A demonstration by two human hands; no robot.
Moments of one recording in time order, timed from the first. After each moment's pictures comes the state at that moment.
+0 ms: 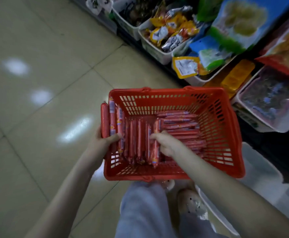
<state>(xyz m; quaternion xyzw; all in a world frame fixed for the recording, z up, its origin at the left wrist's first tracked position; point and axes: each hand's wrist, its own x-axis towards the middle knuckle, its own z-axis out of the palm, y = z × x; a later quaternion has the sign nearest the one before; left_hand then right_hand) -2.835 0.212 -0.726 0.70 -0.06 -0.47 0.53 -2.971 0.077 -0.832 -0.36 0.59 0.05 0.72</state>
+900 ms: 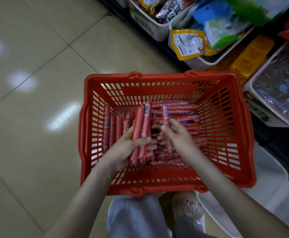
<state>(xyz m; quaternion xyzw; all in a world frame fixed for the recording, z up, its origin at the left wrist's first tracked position) -2.888 0.147 -0.805 0.56 -0.01 -0.69 0.46 -3.027 0.046 -0.822 -0.54 0.51 -0.06 0.66</state>
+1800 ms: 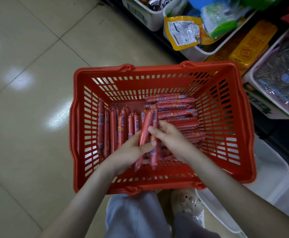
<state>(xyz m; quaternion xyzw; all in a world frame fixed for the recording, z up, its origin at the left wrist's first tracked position) -2.909 0.147 -0.810 0.59 -0.09 -0.72 0.36 -3.026 0.051 -0.838 -0.52 0.43 0.00 0.74</state>
